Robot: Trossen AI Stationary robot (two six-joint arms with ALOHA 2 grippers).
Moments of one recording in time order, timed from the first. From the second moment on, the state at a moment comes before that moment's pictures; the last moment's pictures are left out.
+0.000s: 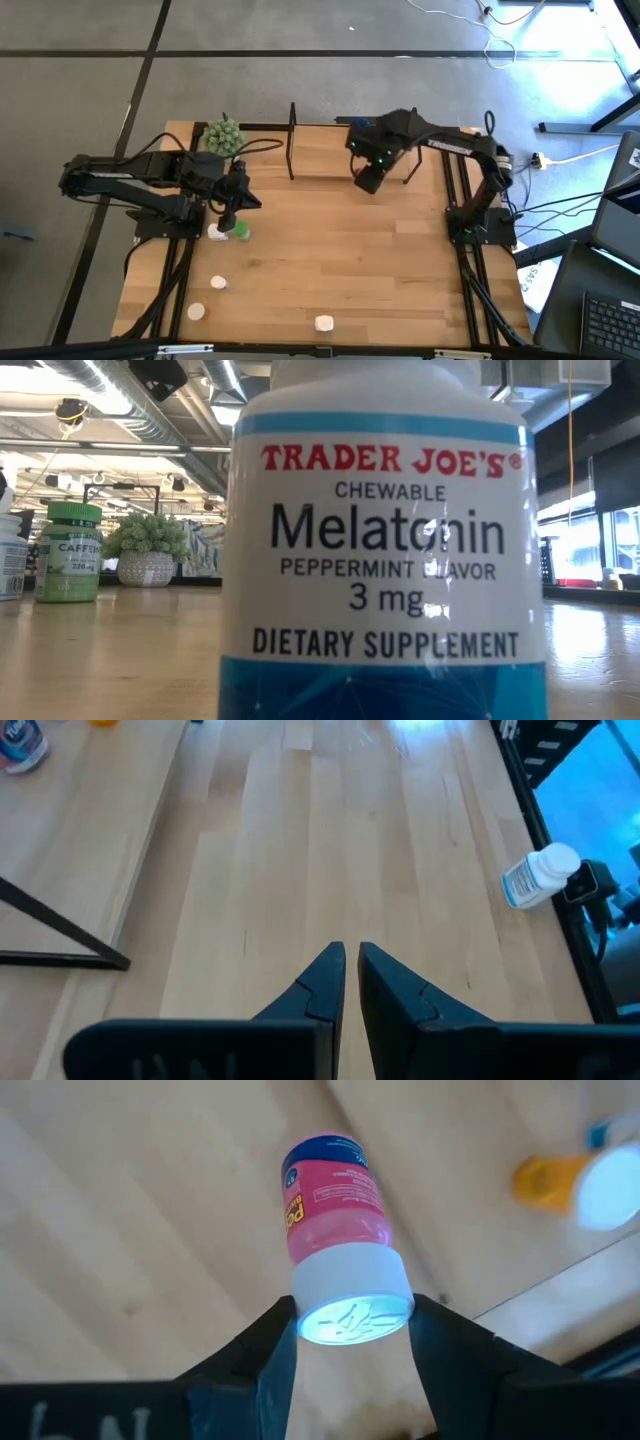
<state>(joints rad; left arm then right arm) -0.03 0.87 0.97 -0.69 0.01 -0.13 -0.26 1.79 1.84 -1.53 0.05 0.30</state>
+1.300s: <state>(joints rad) -0.03 0.88 0.97 -0.61 -0.09 -0.12 -0.39 1.92 1.90 -1.57 0.09 0.18</state>
